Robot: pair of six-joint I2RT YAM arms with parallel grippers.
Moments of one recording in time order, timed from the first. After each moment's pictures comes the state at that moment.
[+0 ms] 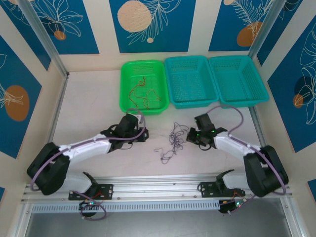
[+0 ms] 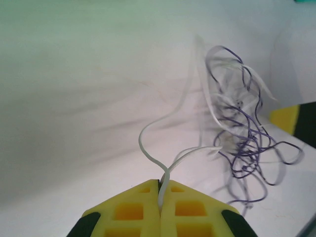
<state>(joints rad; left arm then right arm) -0.71 1.33 0.67 -0.10 0.13 -0.68 0.37 1.25 0.54 -0.34 -0.10 0.71</state>
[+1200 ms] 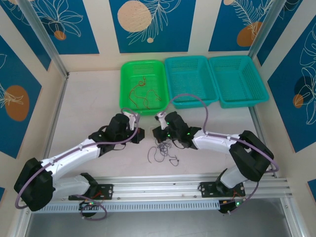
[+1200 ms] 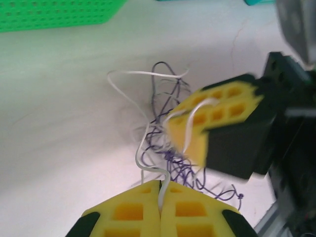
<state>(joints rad) -0.70 1.14 0.66 -0.21 0.18 -0.55 0.76 1.47 0.71 0.11 -0.18 0.37</state>
